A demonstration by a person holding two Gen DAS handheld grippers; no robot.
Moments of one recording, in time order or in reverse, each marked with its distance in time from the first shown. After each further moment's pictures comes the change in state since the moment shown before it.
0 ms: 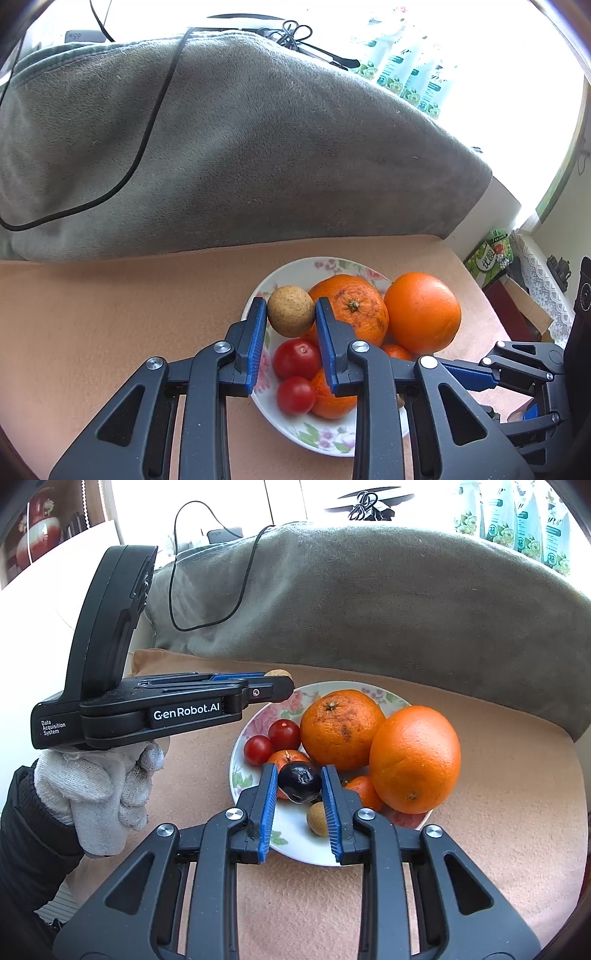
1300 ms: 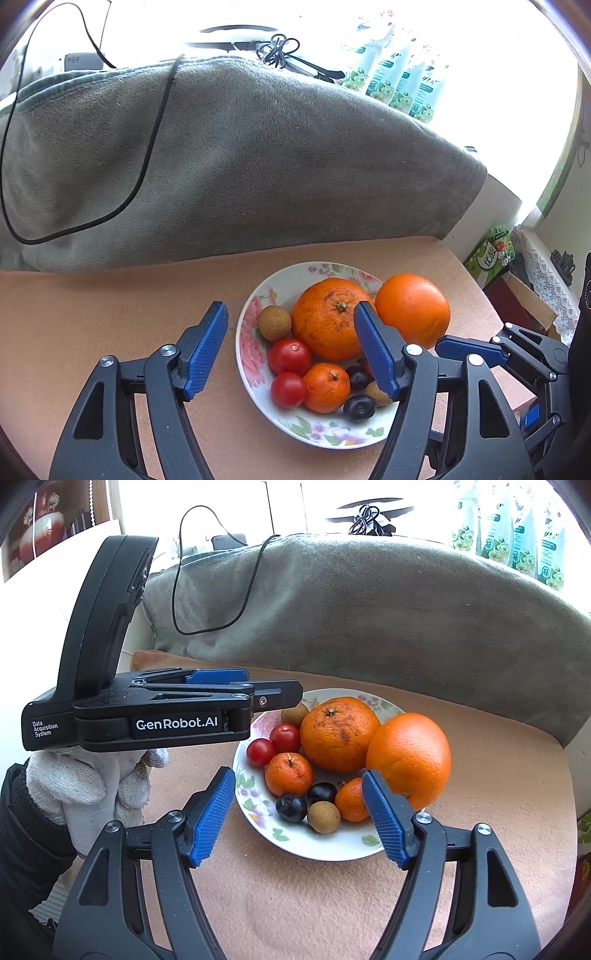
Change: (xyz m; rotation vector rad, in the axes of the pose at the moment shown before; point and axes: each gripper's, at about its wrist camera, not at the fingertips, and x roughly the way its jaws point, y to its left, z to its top) left arm -0.013 -0.013 0.003 0.029 -0.023 0.026; right arm -0.010 0.008 0.000 -0.021 -0.026 -0.039
